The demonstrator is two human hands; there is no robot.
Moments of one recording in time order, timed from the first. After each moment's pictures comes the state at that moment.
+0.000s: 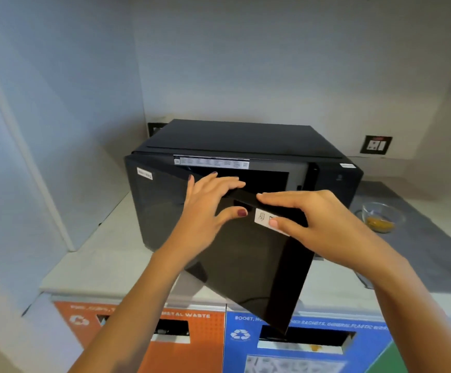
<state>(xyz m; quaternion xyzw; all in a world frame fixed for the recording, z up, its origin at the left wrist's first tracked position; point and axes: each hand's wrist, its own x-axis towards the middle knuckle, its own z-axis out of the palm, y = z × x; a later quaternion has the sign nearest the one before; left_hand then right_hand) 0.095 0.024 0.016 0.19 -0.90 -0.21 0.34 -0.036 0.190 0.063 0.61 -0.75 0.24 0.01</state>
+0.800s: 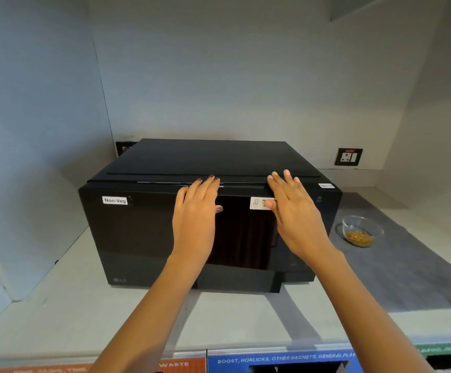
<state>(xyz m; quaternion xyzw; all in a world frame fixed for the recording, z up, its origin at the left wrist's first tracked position) 0.002 -0.021 0.003 0.27 -0.88 0.03 0.39 -0.129 0.118 0.025 0.50 -0.82 0.19 0.20</state>
